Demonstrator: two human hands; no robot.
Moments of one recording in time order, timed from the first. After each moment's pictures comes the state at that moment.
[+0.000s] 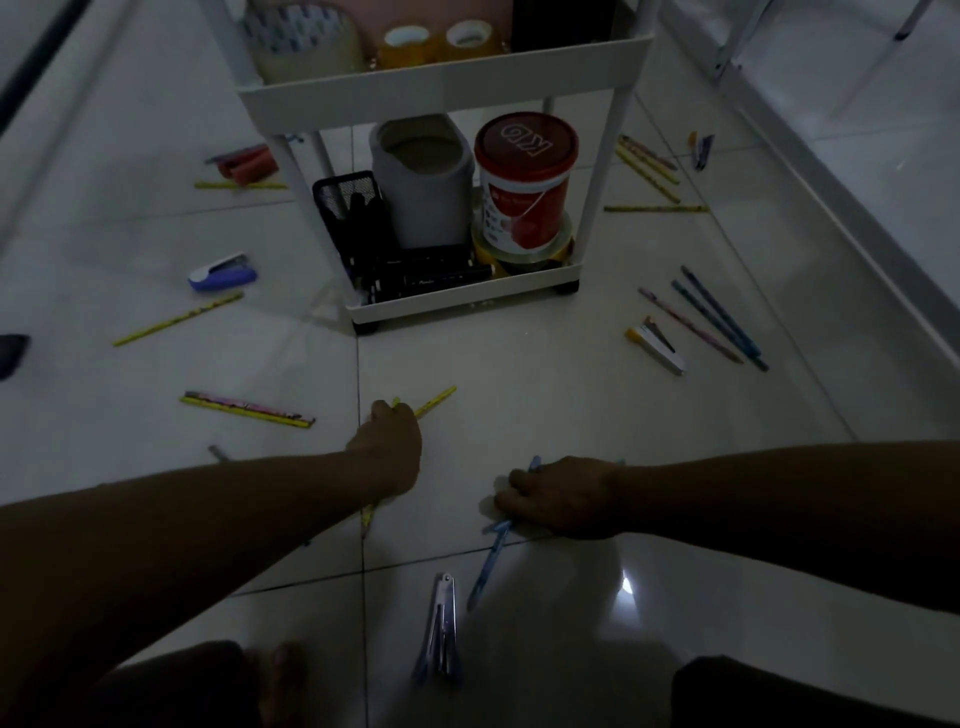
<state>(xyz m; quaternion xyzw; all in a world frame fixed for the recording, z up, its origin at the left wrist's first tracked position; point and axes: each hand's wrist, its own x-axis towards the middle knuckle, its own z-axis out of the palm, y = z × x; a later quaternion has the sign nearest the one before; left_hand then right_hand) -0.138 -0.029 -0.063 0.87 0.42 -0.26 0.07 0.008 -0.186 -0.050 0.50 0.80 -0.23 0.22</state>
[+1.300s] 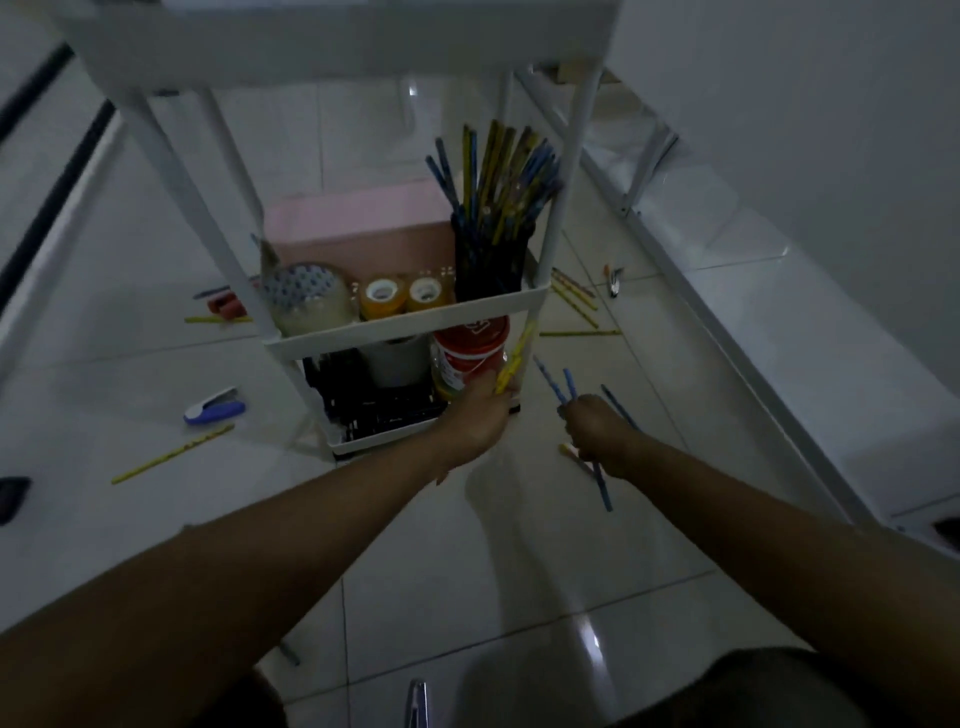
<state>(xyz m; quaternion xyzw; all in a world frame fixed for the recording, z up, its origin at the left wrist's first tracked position) 0.016 -0.032 0.154 0.75 0.33 0.02 0.57 0.126 -0.138 0.125 0.81 0.03 -0.42 -0.40</state>
